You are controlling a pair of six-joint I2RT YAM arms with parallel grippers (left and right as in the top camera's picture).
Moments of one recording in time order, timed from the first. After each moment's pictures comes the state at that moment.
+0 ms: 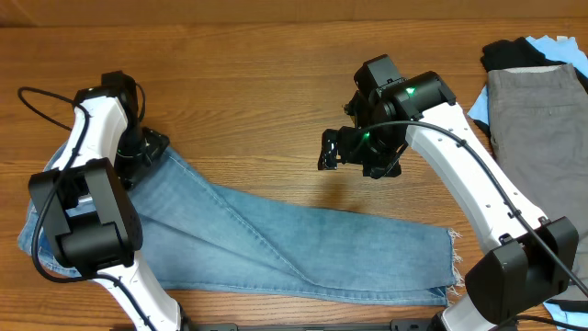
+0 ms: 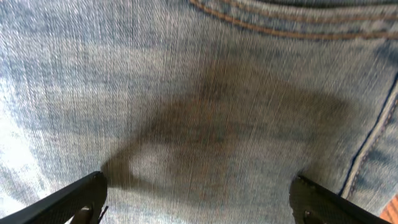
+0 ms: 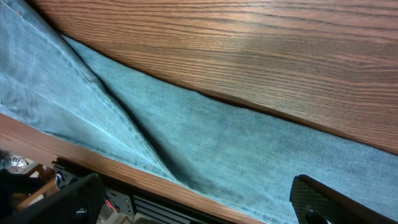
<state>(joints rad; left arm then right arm) 0.22 2.05 1.53 -1.11 -0.18 -0.86 0.40 1.77 1.63 -1.33 -0.38 0.38</state>
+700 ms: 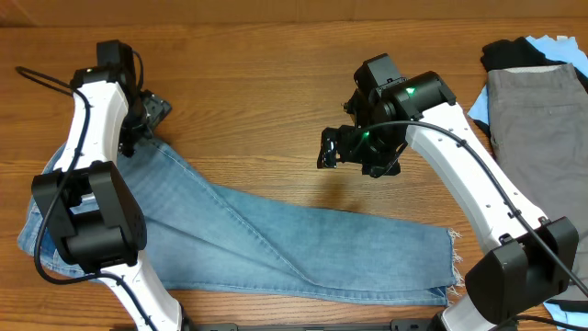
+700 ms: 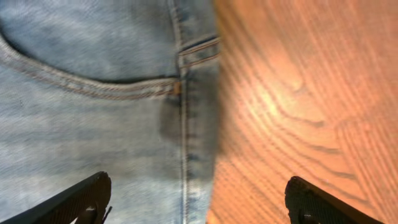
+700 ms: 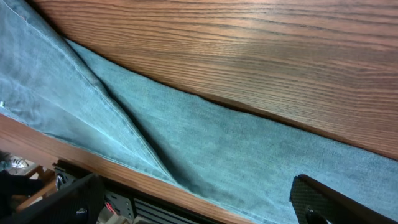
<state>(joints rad) 0.19 2.06 1.68 -1.00 -0.10 -0.80 0.40 1.77 1.63 -1.32 -0.38 0.38</state>
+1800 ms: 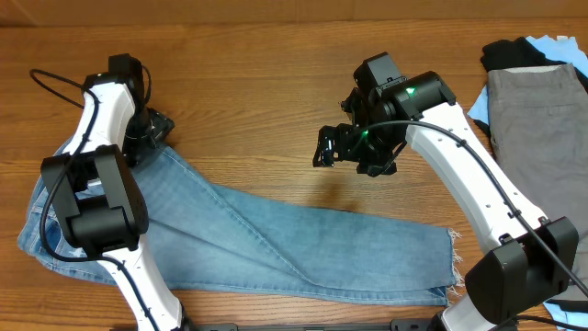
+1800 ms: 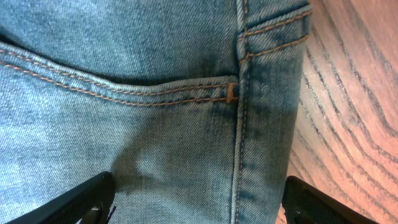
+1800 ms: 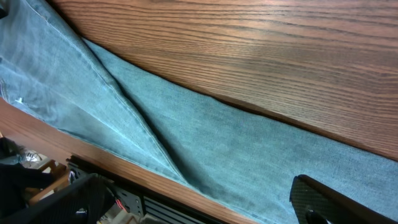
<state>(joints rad) 0.19 2.17 1.68 -1.06 -0.17 -0.78 0.40 1.77 1.63 -1.30 -0.42 0.38</state>
